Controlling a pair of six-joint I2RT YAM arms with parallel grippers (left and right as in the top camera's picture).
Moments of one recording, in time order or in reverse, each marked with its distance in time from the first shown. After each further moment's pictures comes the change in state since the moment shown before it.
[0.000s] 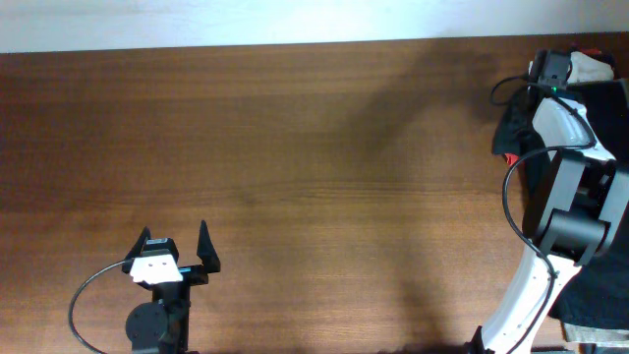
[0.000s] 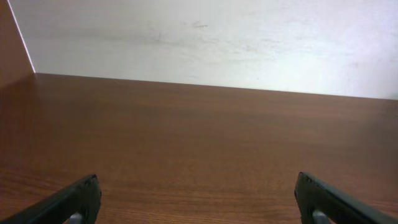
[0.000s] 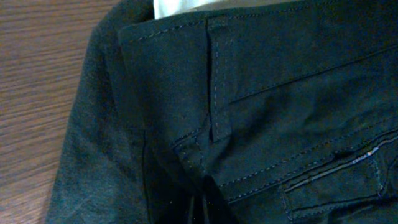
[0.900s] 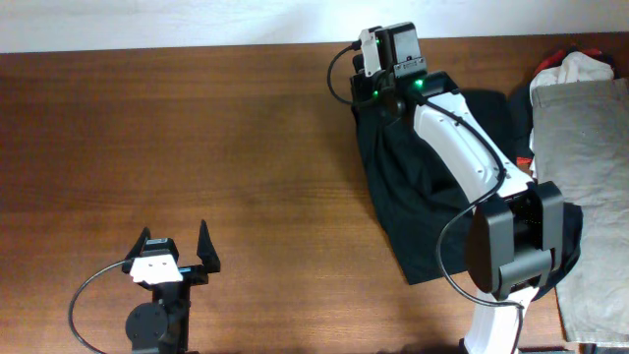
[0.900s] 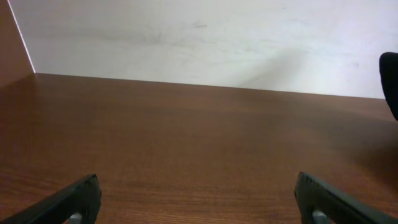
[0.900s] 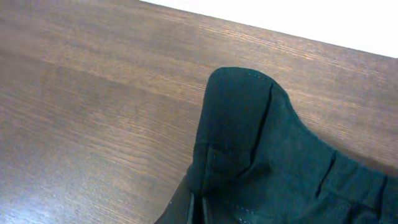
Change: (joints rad) left arm 0.000 0.000 0.000 0.000 0.000 0.000; right arm 0.590 -0.235 0.011 -0.024 -0.433 0.197
